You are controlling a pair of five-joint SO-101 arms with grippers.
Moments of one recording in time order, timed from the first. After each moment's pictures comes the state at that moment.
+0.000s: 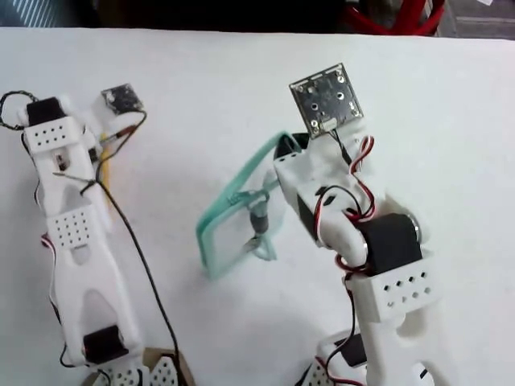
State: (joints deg) left arm -26.0 78.5 -93.1 101.8 -71.6; right arm -23.2 -40.7 21.9 68.9 9.7
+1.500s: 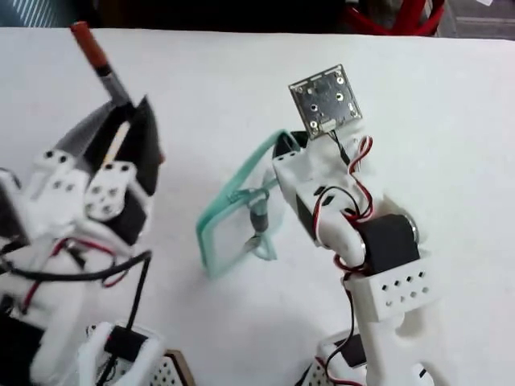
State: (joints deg) left arm 12.7 -63.2 14.1 58.9 7.9; right arm -23.2 -40.7 23.9 66.5 9.7
